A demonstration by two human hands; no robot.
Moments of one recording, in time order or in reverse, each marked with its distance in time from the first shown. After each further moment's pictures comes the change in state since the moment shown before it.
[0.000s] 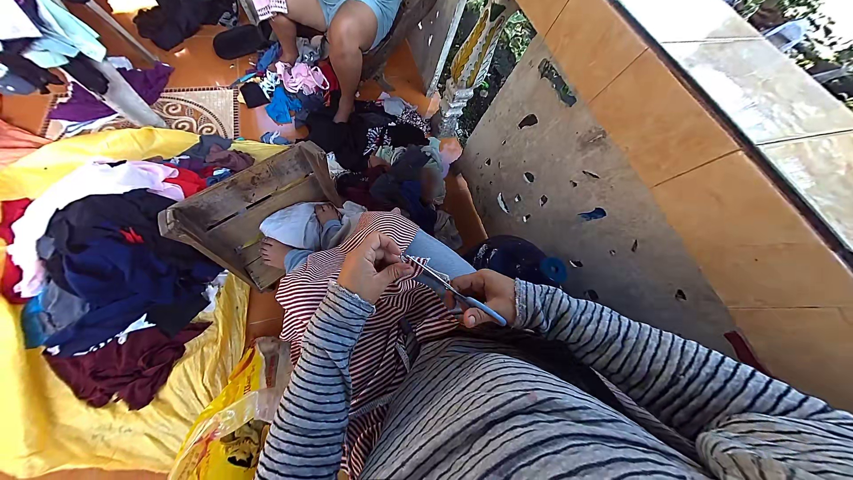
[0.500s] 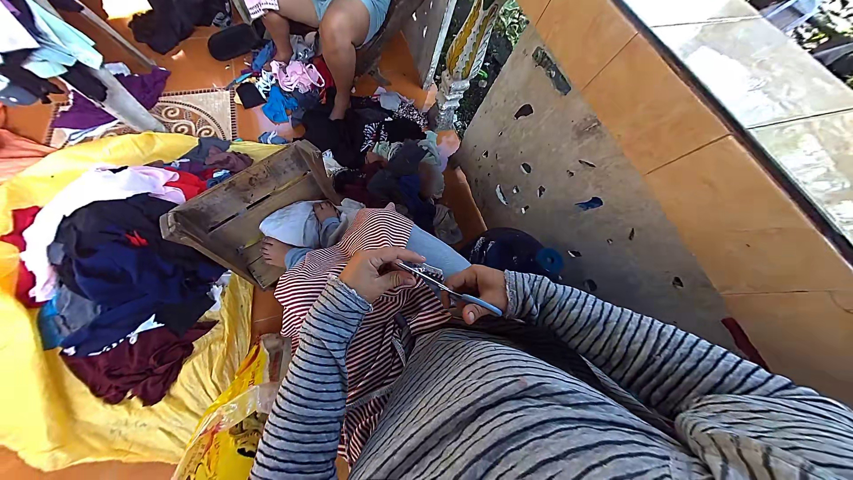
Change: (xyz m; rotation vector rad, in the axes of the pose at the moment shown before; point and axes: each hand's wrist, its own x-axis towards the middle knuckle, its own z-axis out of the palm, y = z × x) left_hand 0.007 0.002 0.003 -0.095 -0.309 0.094; right_hand 0.001 0.015 -0.007 0.132 -0.121 -0.109
